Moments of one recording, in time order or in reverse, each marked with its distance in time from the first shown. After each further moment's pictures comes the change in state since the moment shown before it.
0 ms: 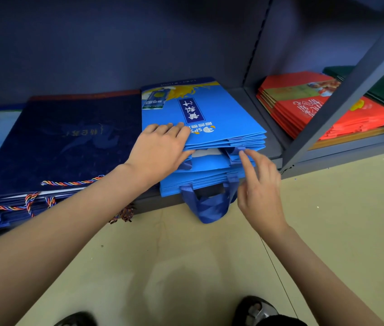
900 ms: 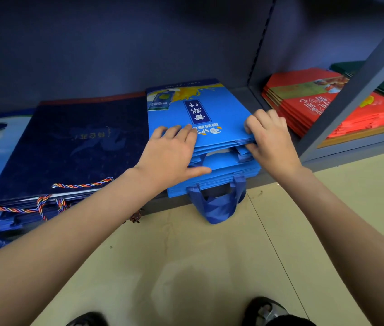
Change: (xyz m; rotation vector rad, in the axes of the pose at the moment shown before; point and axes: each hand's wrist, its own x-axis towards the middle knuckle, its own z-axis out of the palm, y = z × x) left_hand 0.001 0.010 -0.022 -0.051 -0.293 -0.061; right_hand 0.093 0.025 -0.005 -0.083 -0.097 -0.232
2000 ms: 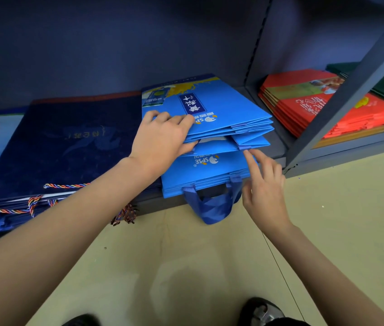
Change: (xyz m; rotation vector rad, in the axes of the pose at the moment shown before) left_hand 0.020 -0.013 0.007 0.032 0.328 -0.011; right_hand -0.085 -0.045 0.014 0.080 0.000 0.328
